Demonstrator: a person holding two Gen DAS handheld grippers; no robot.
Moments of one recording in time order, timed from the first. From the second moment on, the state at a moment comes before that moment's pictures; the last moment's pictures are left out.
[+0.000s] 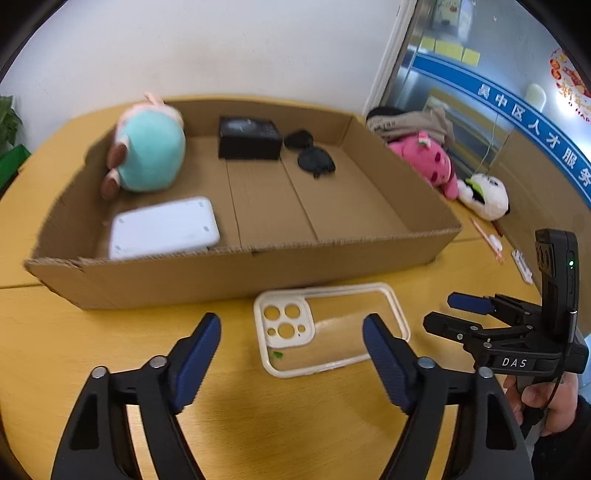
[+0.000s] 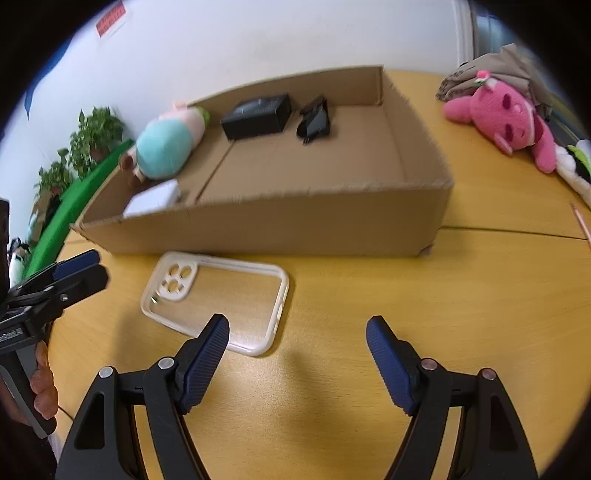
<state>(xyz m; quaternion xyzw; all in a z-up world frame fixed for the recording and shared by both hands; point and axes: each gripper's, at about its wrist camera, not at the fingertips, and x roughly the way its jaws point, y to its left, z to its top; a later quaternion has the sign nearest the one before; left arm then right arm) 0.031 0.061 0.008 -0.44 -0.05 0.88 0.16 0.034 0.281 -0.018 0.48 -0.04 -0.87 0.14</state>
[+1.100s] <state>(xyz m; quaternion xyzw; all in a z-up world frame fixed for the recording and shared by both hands) 0.037 0.068 0.027 -0.43 -0.06 0.88 0.17 0.057 0.276 0.030 0.40 -0.01 -0.91 0.13</state>
